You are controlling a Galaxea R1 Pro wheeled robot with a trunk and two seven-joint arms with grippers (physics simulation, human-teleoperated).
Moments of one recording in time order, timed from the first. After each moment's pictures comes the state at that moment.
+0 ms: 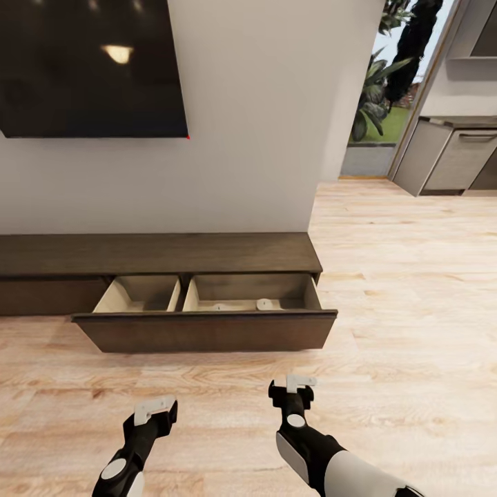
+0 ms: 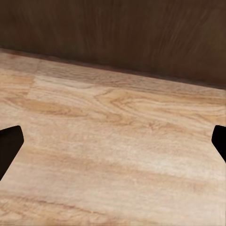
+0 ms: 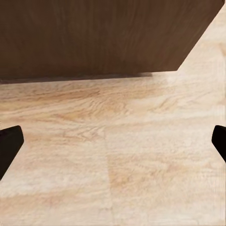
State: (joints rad) left arm -0.14 -0.01 -0.02 -1.12 0.16 0.09 0.14; right arm -0.66 0.17 0.73 -0.29 -0.58 -0.23 -0.50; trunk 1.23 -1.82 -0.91
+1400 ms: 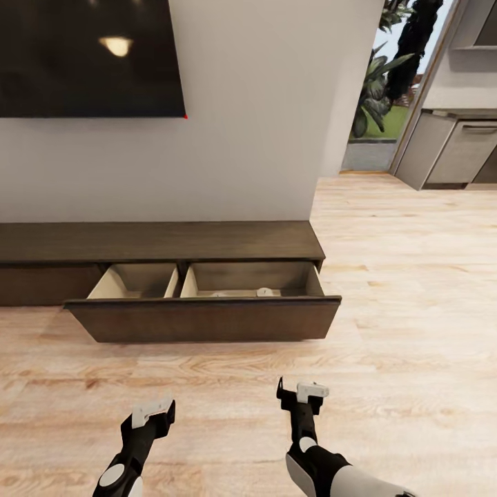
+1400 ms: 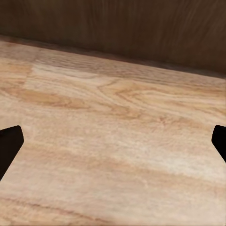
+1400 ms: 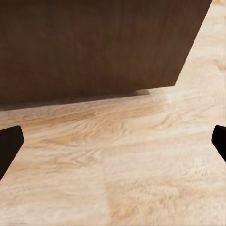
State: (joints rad) left arm -0.14 0.00 -0.02 -1.08 0.16 0.01 0.14; right arm -0.63 0.17 0.73 -0.15 -0.58 -0.60 -0.44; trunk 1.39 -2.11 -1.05
